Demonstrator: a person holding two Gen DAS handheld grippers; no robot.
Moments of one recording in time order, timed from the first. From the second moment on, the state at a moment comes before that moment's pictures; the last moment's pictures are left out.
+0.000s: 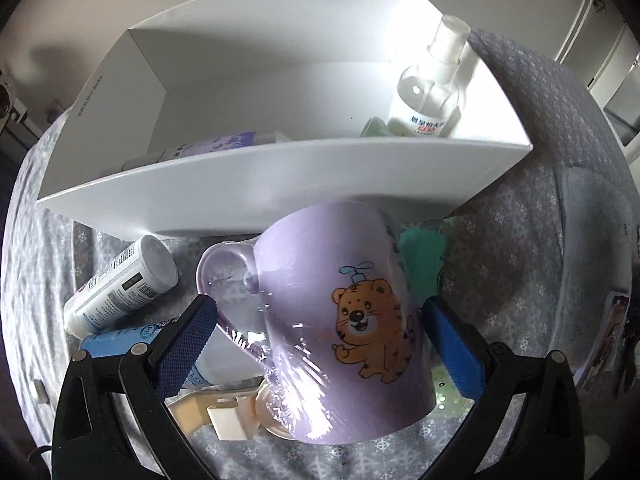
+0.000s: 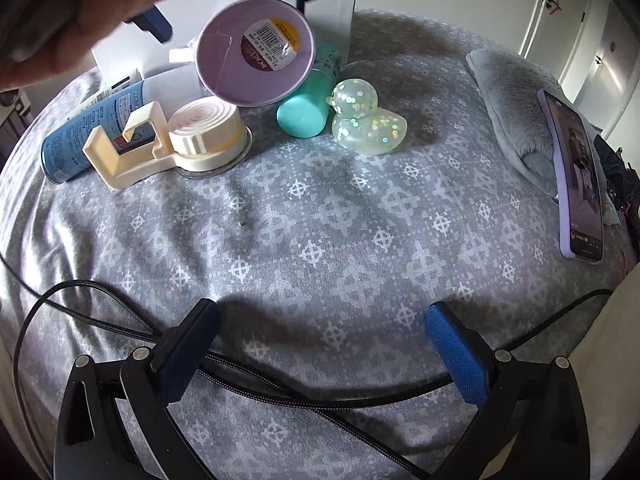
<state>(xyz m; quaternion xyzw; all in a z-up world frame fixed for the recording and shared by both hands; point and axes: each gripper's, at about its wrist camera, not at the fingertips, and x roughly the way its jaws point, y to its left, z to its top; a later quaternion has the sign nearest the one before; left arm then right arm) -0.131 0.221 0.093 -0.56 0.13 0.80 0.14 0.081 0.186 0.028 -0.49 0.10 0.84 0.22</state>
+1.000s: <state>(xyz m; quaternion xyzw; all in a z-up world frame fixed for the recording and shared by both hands) -0.092 0.124 0.204 -0.44 0.06 0.87 0.23 0.087 0.181 0.026 -0.44 0.09 0.86 0.25</state>
